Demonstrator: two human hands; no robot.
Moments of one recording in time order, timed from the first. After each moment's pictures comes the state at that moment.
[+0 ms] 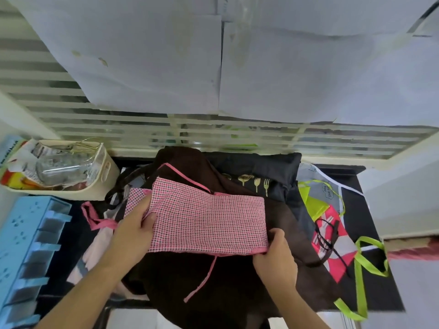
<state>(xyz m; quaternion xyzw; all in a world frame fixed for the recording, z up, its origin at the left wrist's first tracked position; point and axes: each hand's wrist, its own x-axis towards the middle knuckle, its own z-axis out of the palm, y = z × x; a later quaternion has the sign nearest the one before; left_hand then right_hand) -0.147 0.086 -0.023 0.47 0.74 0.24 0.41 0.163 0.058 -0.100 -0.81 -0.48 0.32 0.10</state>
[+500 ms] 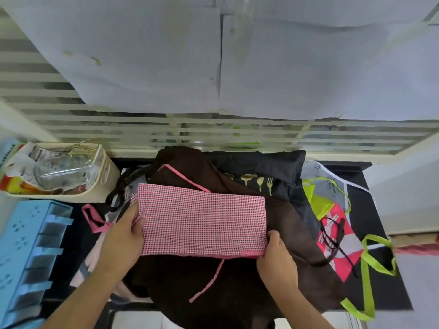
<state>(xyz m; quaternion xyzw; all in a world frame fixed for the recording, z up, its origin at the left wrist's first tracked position) -0.178 0.083 -0.055 0.49 0.80 0.17 0.31 0.159 0.063 -0.119 -0.78 -0.54 0.32 0.03</state>
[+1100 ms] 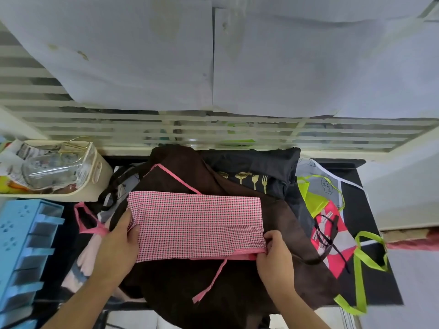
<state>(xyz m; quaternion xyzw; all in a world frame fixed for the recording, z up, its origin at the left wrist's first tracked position) -0.177 0.070 -0.078 0.48 0.81 0.15 0.29 0.168 0.058 -0.120 -0.80 -0.46 0.36 0.16</state>
